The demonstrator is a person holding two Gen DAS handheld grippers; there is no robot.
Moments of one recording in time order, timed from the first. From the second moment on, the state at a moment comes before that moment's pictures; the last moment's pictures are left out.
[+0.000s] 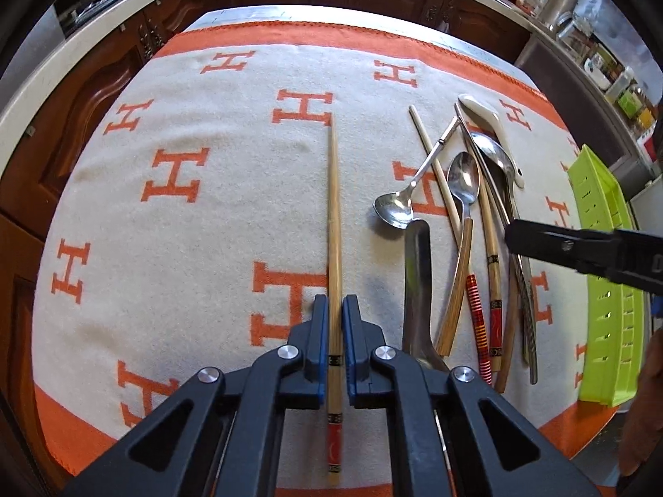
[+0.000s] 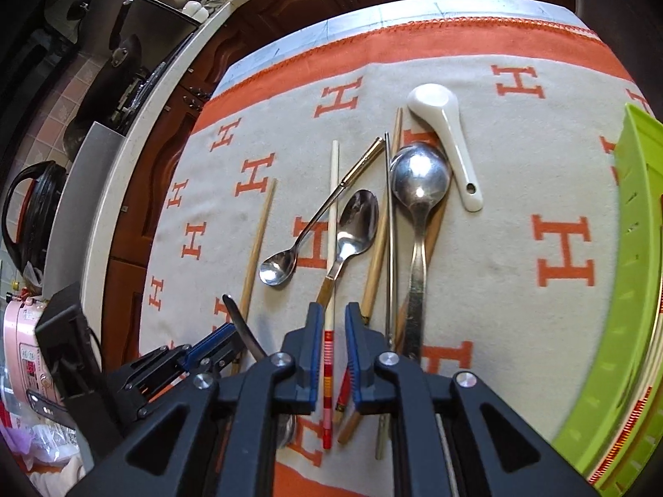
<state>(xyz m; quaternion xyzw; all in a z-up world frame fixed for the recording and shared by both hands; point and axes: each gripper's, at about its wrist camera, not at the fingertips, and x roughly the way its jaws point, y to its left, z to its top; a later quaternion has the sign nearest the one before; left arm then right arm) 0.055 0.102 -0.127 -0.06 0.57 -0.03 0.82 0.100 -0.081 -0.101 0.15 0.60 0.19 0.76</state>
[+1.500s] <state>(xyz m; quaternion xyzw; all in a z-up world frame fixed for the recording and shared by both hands) 0.042 0.042 -0.015 -0.09 0.51 -0.13 0.84 0.072 -0.128 -0.055 0.19 0.55 0.13 0.80</state>
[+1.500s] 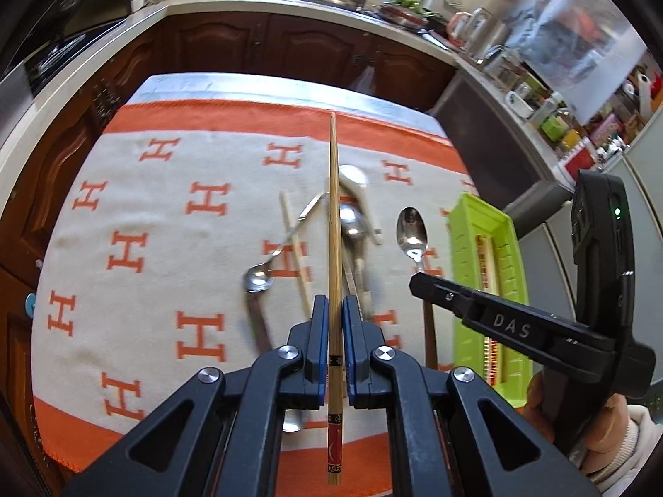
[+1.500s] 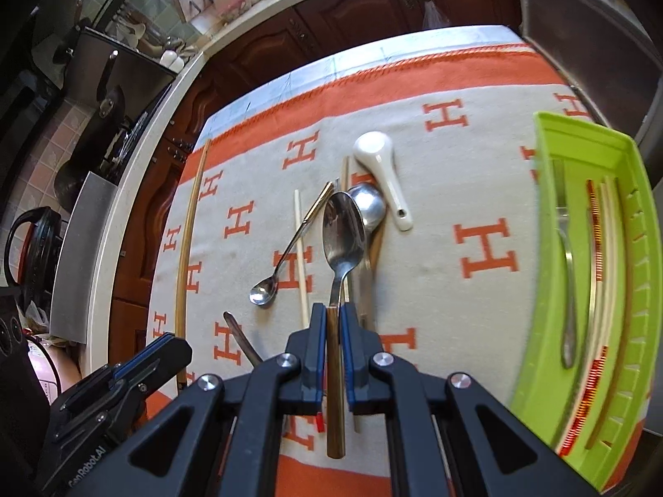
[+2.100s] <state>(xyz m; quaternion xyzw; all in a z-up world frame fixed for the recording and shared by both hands) 0.046 -0.126 -0.022 -0.02 0.53 -0.28 0.80 0.008 -0.286 -0.051 0.23 0.51 -0.03 0.83</state>
